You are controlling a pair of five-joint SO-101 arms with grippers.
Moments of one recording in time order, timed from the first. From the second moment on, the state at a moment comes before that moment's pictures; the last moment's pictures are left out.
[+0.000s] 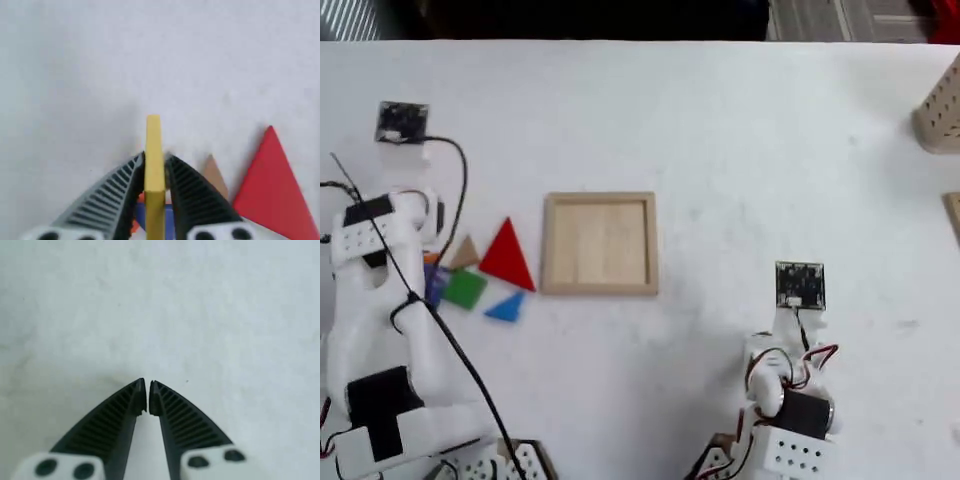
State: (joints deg) left arm -25.4 -7.2 30.7 46.2 -20.6; right arm 11.2 -102.9 95.2 72.2 13.0
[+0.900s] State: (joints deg) left arm 18.7 -7.2 29.9 49.0 -20.4; right arm 11.2 -102.9 95.2 72.2 13.0
